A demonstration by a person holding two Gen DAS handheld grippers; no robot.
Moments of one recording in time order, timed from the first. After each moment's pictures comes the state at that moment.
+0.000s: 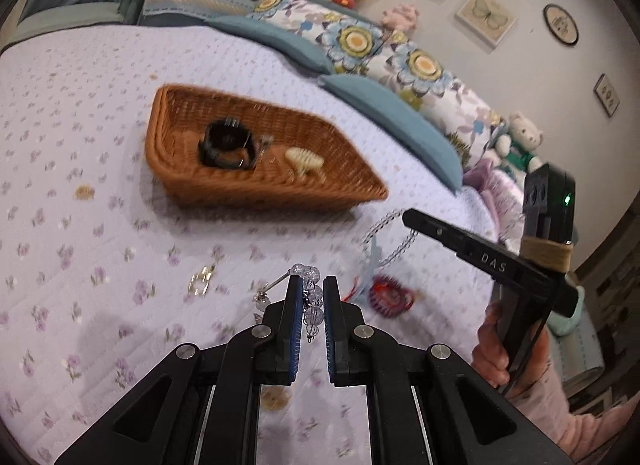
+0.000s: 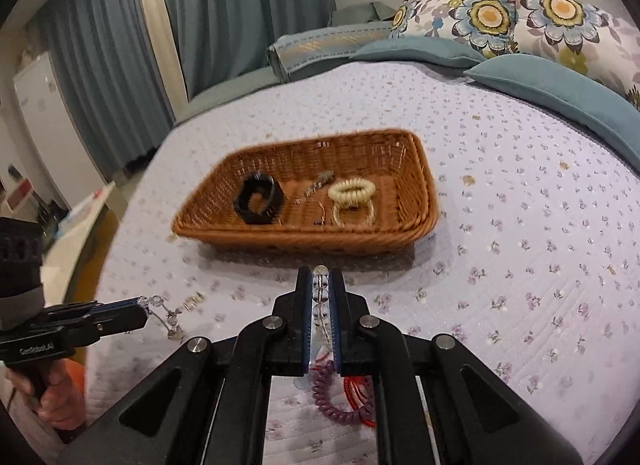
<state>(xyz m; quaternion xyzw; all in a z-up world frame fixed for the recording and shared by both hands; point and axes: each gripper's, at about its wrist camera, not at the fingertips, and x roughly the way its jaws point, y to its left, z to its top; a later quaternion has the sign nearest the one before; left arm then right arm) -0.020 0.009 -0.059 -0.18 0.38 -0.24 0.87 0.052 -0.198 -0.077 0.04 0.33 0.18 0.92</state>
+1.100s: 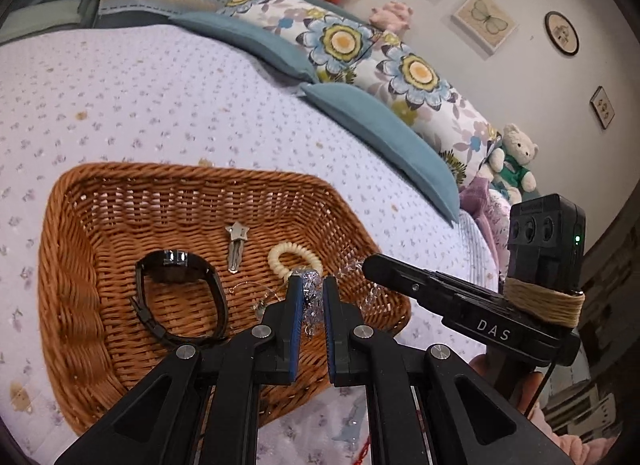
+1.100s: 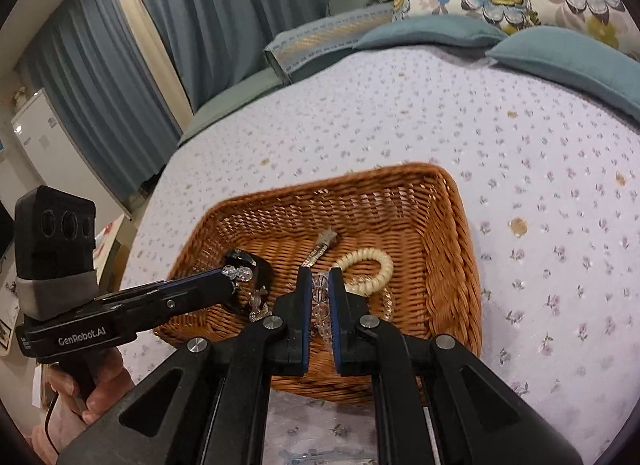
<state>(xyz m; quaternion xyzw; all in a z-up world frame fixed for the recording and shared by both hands) 0.150 -0.021 -0.054 -0.19 0.39 -0.29 0.86 0.186 -0.188 -0.089 0.08 0.37 0.19 0.90</state>
